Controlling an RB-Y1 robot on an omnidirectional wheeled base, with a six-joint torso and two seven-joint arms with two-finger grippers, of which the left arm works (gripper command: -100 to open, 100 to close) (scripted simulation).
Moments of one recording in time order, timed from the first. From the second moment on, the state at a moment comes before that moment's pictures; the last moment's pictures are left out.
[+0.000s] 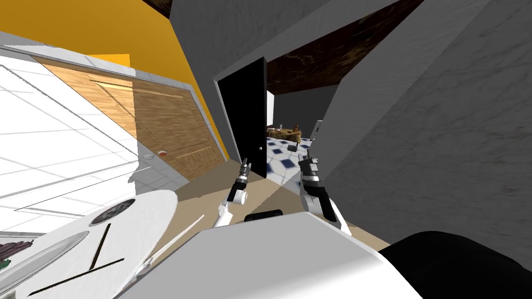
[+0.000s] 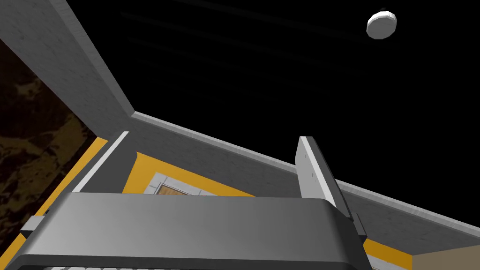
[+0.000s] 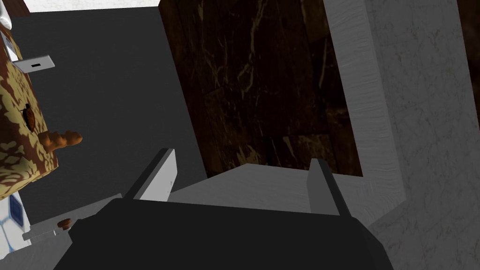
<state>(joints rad) 0.01 0.10 -0.29 -1.54 0.23 -0.41 -0.03</state>
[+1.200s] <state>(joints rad) -0.15 0.08 -0.40 -1.26 0.26 -0.41 -0.05</state>
